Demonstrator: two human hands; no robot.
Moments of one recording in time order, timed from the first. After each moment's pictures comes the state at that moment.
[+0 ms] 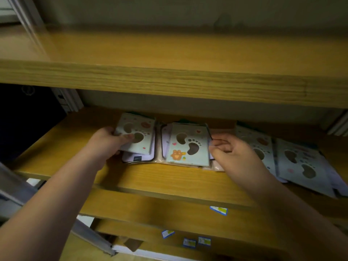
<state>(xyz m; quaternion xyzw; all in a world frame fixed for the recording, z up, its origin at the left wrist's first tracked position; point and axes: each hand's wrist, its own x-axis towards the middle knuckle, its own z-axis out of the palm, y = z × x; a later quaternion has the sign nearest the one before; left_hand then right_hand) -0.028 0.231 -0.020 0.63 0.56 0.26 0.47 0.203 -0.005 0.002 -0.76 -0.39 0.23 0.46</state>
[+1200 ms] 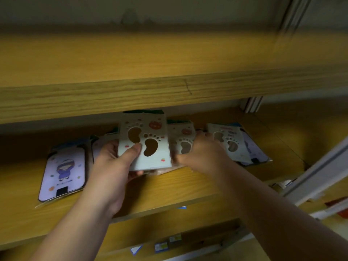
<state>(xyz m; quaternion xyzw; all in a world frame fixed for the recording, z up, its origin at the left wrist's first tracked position) 0.093 0.090 -0.004 0.53 0.33 0.31 0.72 0.273 -0.026 -0.014 -0.93 -0.29 0.13 0.17</state>
